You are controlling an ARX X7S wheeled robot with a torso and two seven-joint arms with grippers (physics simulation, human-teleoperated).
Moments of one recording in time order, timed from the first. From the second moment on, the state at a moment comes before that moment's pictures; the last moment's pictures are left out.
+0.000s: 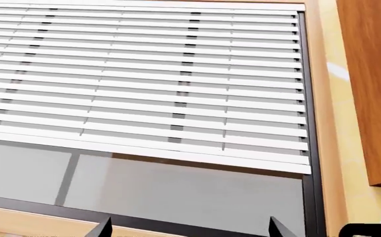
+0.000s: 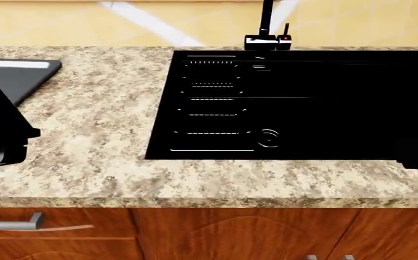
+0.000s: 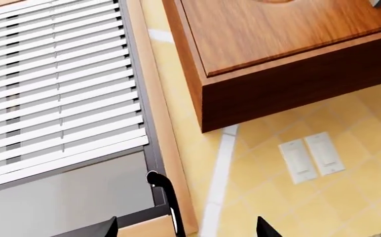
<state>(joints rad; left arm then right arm) -0.54 -1.27 0.57 1.00 -0.75 0.17 -1.25 0.17 1.24 -0.44 -0.68 0.79 -0.65 0.95</state>
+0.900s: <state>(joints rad) -0.55 -1.27 0.57 0.99 -0.75 0.17 -1.25 0.16 1.22 -0.44 -0.67 0.81 -0.67 0.90</state>
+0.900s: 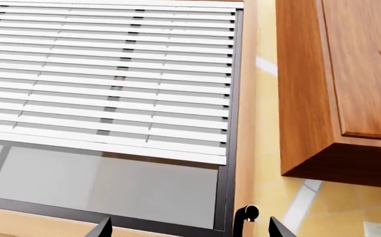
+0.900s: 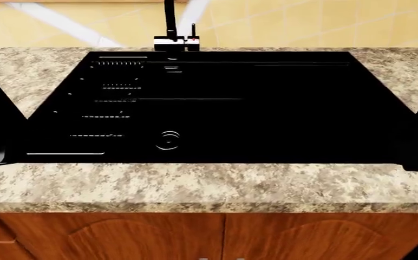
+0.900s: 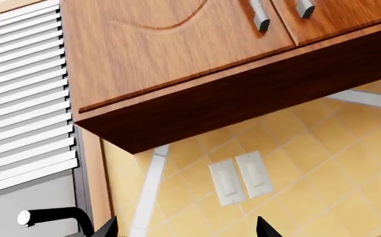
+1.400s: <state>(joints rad) -0.55 -1.27 0.57 0.99 -0.75 0.17 -1.25 0.15 1.20 -0.43 -0.67 0.81 -0.67 0.88</state>
